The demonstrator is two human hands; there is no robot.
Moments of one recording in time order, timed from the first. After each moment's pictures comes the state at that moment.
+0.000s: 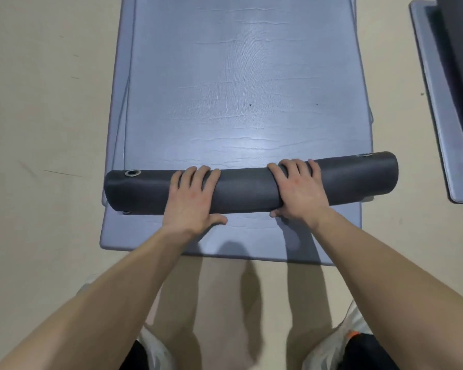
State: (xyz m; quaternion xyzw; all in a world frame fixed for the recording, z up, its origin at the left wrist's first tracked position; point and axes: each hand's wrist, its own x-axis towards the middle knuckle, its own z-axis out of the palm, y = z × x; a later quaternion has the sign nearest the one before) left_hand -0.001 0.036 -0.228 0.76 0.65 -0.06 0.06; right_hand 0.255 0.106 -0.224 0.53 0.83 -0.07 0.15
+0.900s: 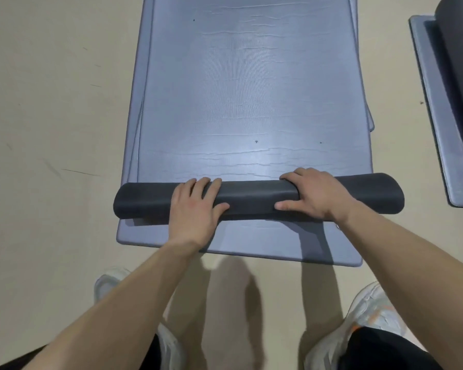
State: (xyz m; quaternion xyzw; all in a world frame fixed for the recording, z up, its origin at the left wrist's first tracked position) left_hand -0.002 0.004 -0.199 0.71 0.70 0.03 0.07; right_hand 0.277 0.116 -0.172 0.48 0.84 -0.20 0.18
